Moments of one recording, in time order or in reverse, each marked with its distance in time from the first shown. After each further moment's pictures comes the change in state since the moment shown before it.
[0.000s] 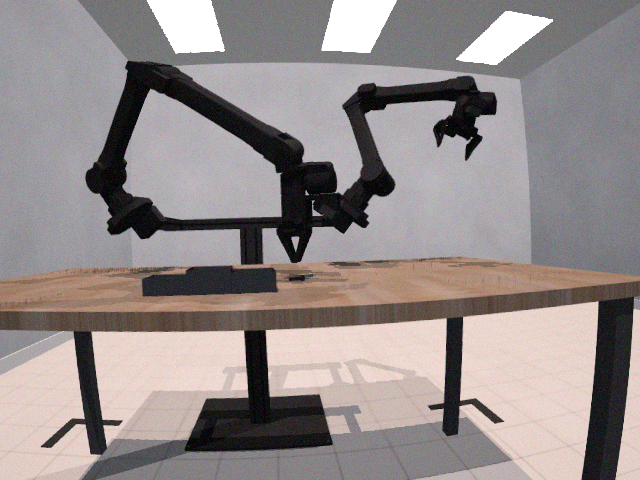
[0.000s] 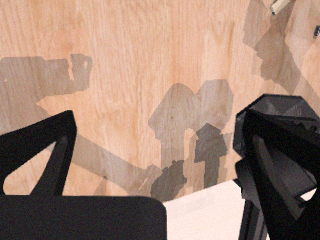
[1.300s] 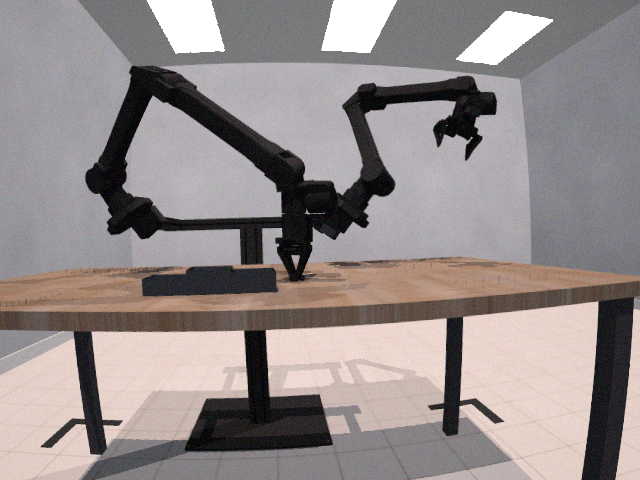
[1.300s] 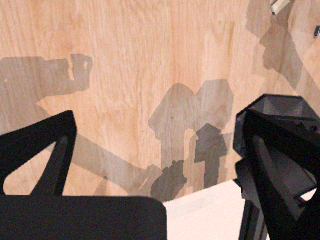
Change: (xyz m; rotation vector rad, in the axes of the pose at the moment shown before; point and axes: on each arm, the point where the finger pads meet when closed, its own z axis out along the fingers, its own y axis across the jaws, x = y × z) left arm 0.000 0.000 0.000 0.000 0.000 0.000; right arm 0.004 0.006 0.041 -0.002 0.014 -0.015
